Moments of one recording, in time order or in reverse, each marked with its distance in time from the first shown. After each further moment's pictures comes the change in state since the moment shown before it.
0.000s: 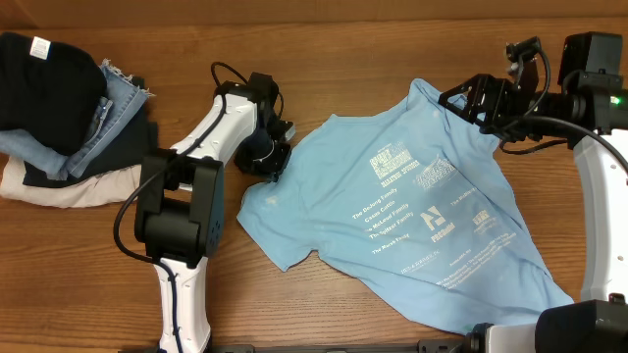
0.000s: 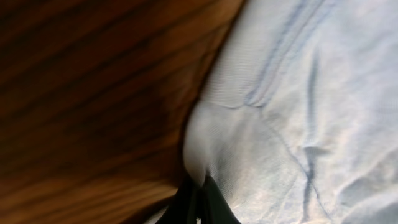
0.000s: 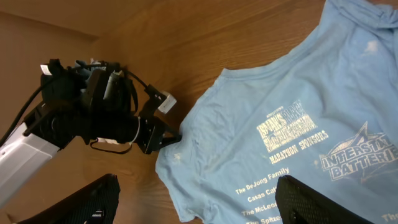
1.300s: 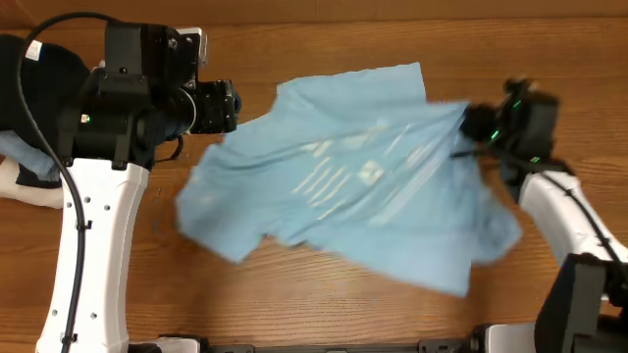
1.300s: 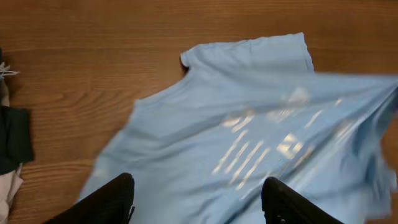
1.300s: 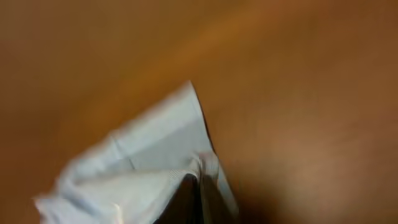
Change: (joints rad) left arm 0.161 -0.715 0.099 -0.037 0.037 -0.198; right arm 0.013 0.010 -0.592 1.106 0.506 0.288
